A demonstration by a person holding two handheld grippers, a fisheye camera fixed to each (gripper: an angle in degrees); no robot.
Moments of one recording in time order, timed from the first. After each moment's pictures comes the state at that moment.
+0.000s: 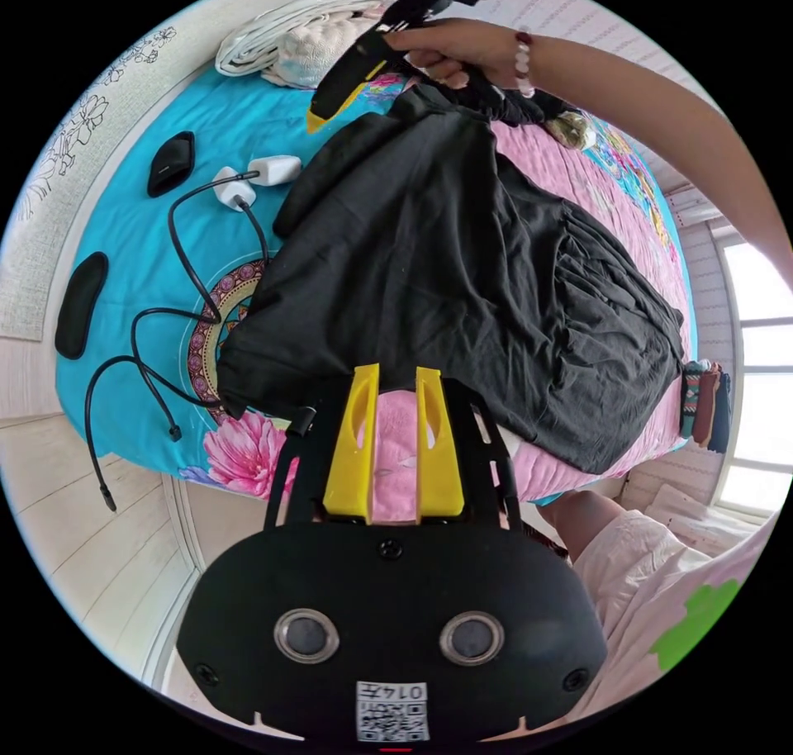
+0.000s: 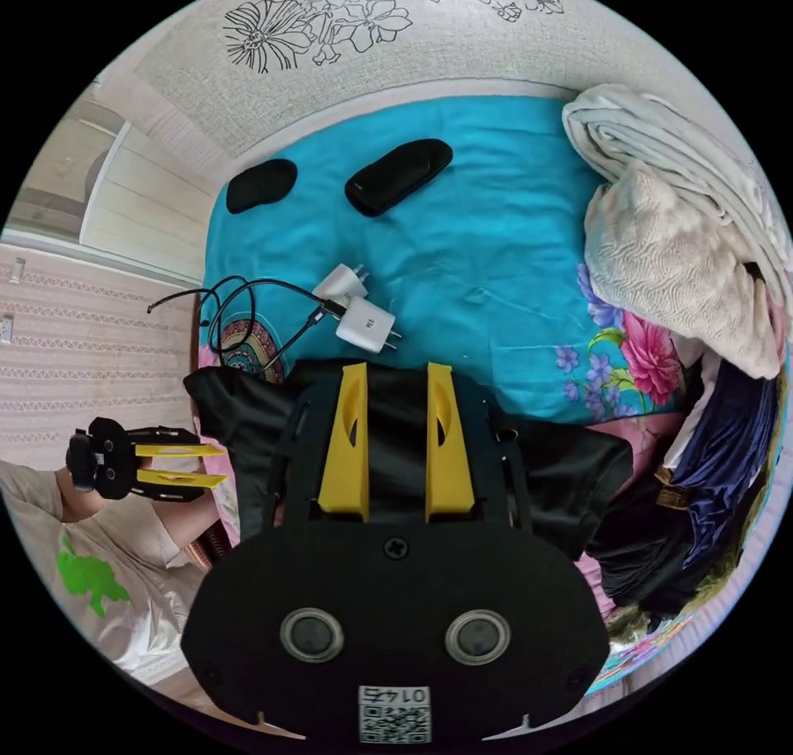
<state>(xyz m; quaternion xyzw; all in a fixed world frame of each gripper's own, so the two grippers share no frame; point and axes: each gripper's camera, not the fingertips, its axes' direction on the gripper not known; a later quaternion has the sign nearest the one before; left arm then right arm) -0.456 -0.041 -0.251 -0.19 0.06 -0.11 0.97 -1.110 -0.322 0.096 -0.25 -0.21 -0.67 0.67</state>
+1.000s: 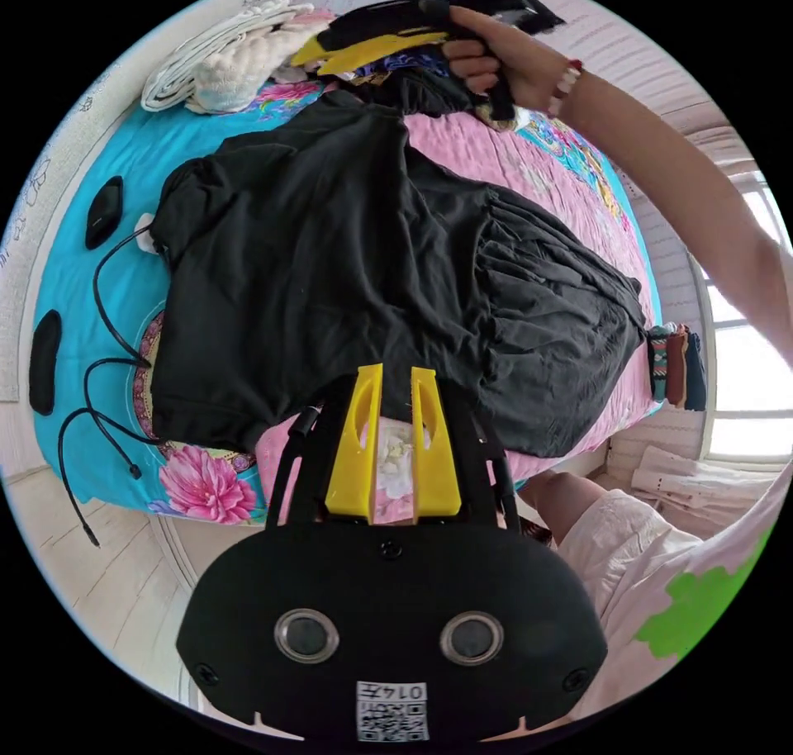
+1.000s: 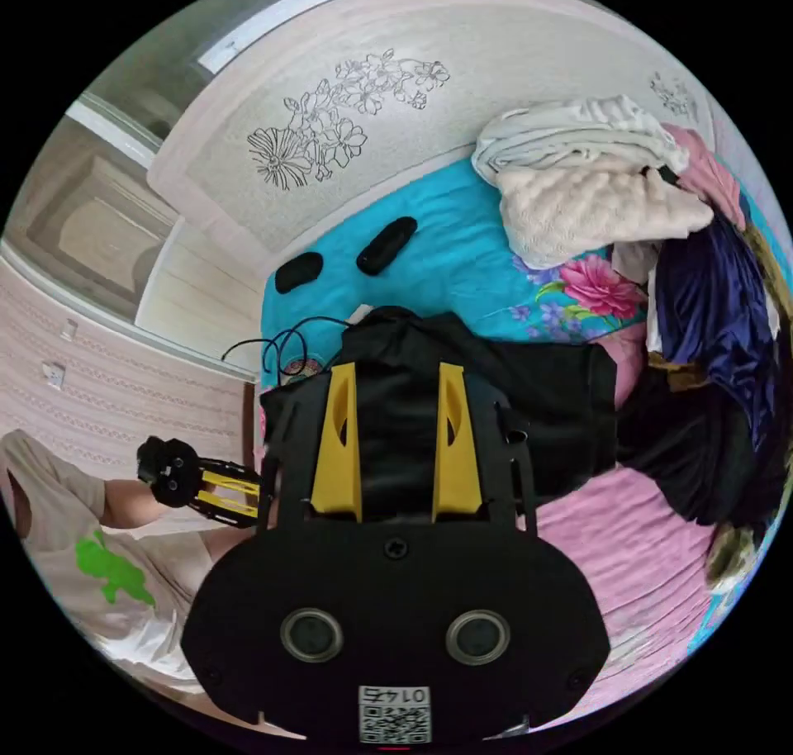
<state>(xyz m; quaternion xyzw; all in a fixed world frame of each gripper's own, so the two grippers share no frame) -0.197 -0.142 -0.147 -0.18 0.13 -0.04 0.97 -0.622 -0.358 -0.010 -0.20 -0.42 -0.45 0.77</state>
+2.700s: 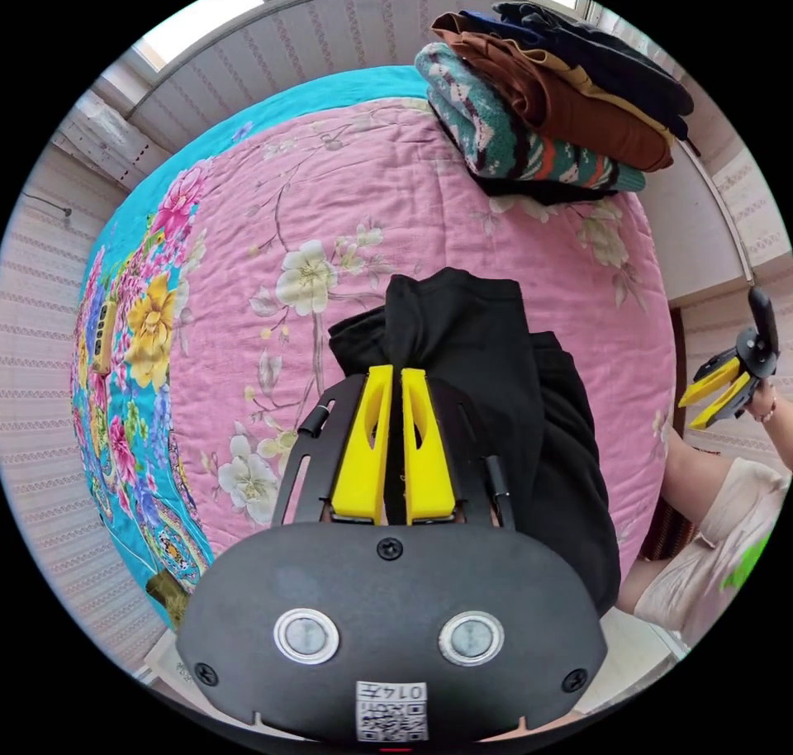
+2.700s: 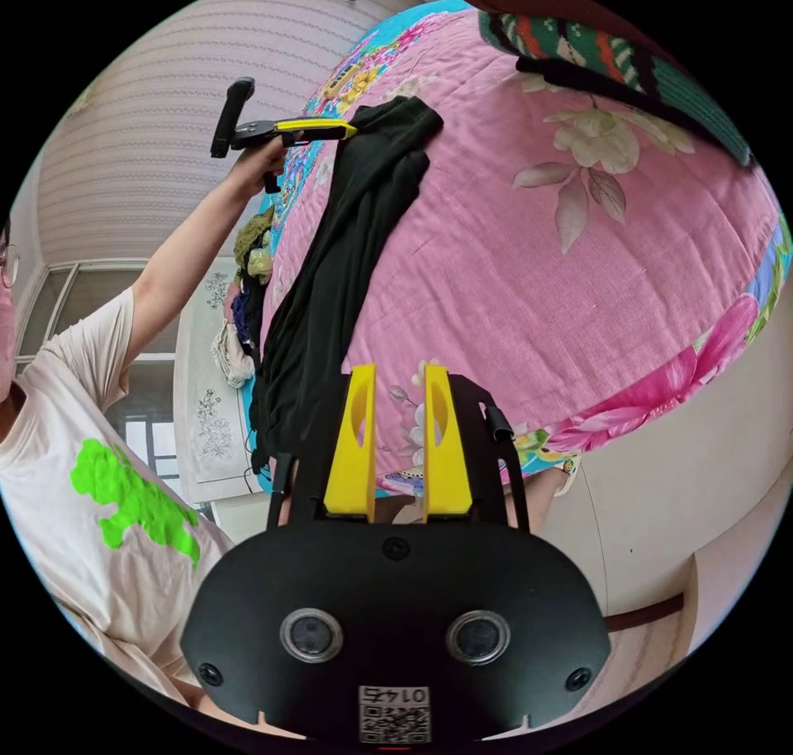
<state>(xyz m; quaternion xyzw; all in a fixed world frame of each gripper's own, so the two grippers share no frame) 1.057 -0.373 0.124 -0.15 0.12 0.68 0.70 0.618 0.144 -0.143 -0.12 -0.32 0.27 0.90</state>
